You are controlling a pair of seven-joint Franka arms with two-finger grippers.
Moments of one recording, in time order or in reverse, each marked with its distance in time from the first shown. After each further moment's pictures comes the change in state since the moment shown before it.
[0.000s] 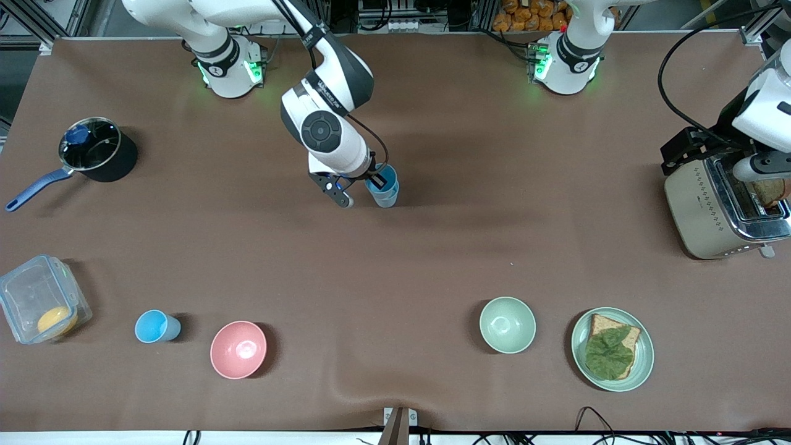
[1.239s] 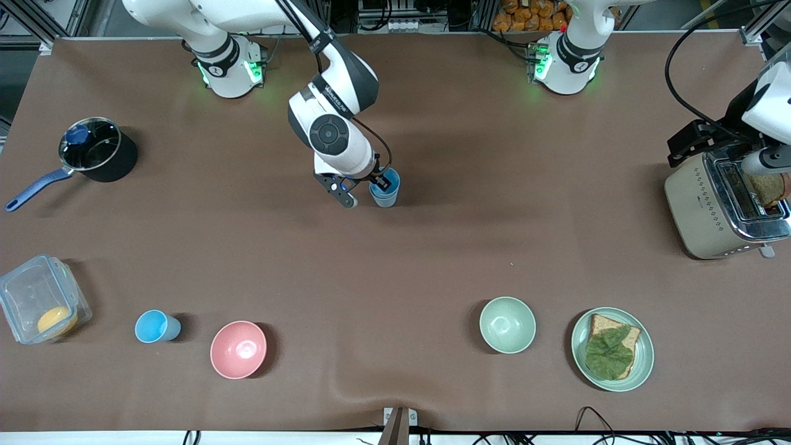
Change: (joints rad) left arm 0.004 -0.006 0.010 0.010 0.000 -0.055 0.000; right arm 0.010 0.023 -0.012 0.013 0.000 0.008 0.006
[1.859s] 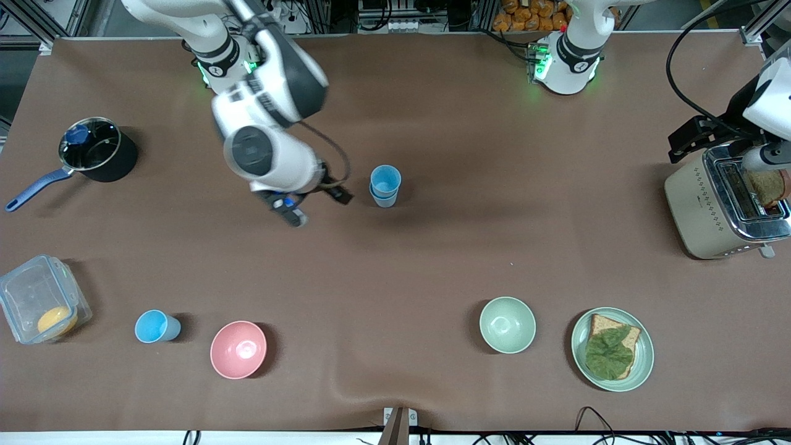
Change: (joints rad) left arm 0.001 -0.007 0.002 0.001 0.000 -0.021 0.000; right arm -0.211 -0.091 -0.046 0.169 -0.033 -0.392 -0.289
